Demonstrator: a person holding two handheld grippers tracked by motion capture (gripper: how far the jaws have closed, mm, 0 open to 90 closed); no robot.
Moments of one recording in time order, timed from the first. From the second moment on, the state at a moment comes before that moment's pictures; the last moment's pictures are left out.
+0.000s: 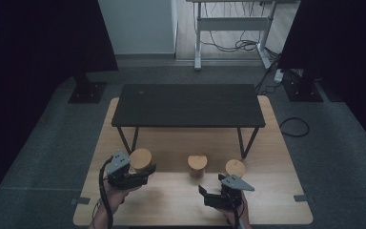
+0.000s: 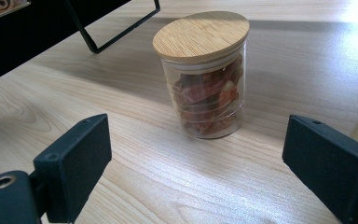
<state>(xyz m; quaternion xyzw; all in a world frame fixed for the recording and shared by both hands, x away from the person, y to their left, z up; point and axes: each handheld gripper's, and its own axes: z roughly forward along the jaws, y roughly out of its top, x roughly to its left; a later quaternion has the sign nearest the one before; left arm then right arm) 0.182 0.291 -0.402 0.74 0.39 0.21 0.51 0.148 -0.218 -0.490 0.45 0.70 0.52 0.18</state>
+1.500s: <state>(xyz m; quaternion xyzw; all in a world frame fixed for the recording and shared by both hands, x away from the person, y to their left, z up) 0.196 0.291 -0.368 0.73 0.39 0.23 0.52 0.147 -0.218 -0.490 0.44 0.71 0.52 0.18</state>
